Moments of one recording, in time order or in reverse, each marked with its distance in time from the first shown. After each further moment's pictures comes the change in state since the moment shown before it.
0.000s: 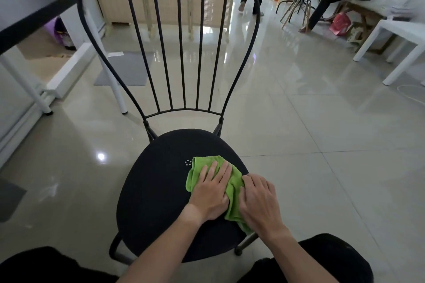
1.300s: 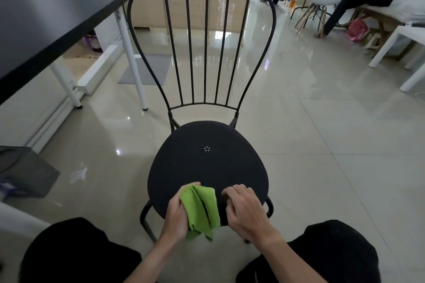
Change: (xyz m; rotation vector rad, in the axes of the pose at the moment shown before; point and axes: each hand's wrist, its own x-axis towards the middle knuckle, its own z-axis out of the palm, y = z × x) left_hand -0.167 -0.005 -0.059 -1.371 0.378 -0.600; right_hand -0.060 -0.069 -0.027 0.302 -0.178 -0.251
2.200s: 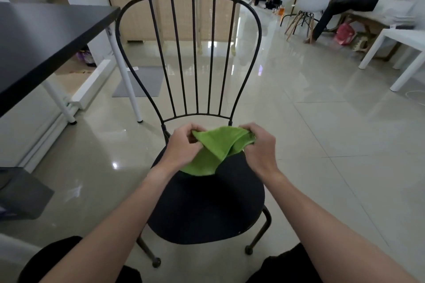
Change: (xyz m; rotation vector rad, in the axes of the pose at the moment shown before) left_hand 0.115 0.136 0.018 0.331 -0.140 0.297; right_hand 0.121 0.006 -0.107 0.452 0.483 0.172
